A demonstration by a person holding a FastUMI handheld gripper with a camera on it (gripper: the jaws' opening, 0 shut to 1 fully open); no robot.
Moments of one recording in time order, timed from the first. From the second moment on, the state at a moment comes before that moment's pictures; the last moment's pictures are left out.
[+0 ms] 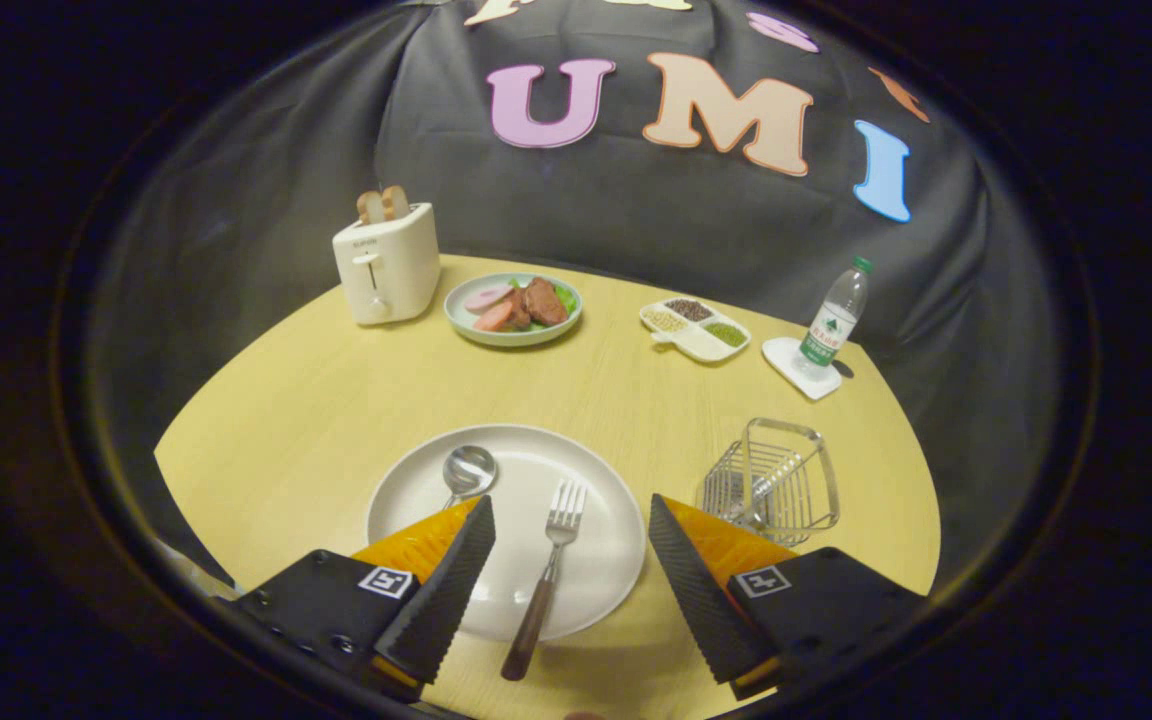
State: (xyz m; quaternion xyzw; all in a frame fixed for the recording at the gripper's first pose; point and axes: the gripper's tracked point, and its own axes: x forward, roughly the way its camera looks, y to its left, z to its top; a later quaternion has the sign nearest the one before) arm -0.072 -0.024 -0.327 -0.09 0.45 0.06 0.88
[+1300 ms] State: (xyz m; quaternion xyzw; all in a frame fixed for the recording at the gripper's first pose) arm -0.130 -0.026 -0.406 -0.06 0.63 0.06 0.77
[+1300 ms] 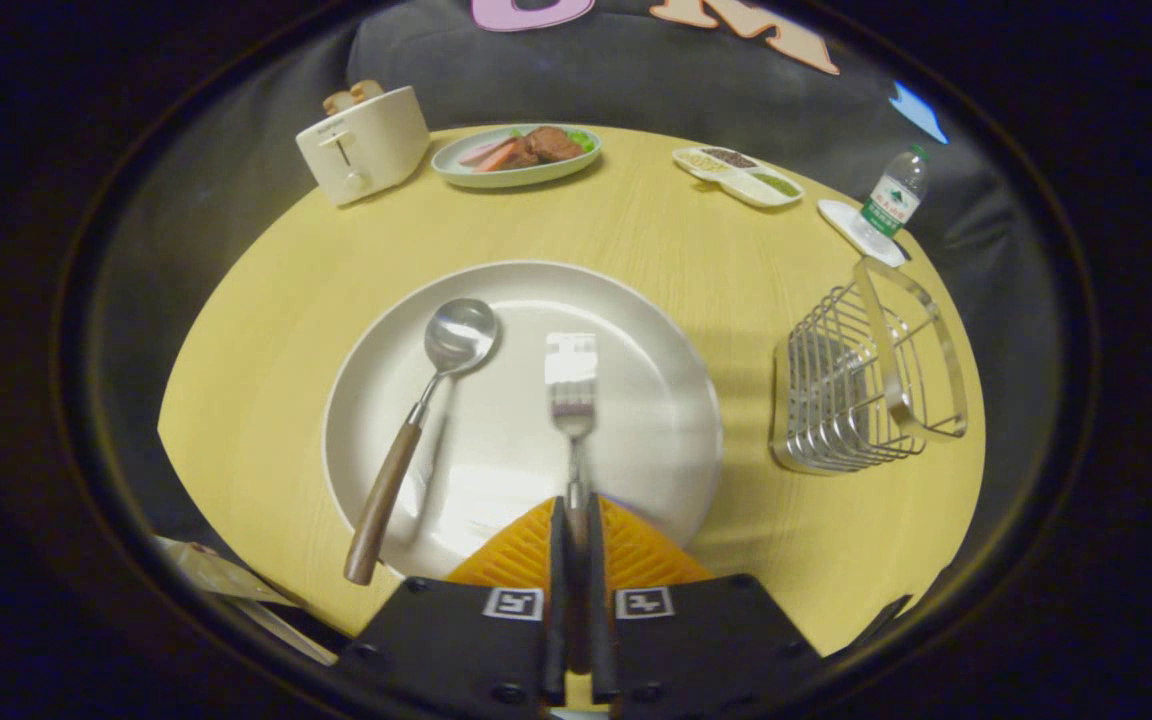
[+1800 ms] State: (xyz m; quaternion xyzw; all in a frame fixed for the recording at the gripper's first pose) arm -0.107 -0.023 -0.374 -0.06 0.62 0.10 0.78
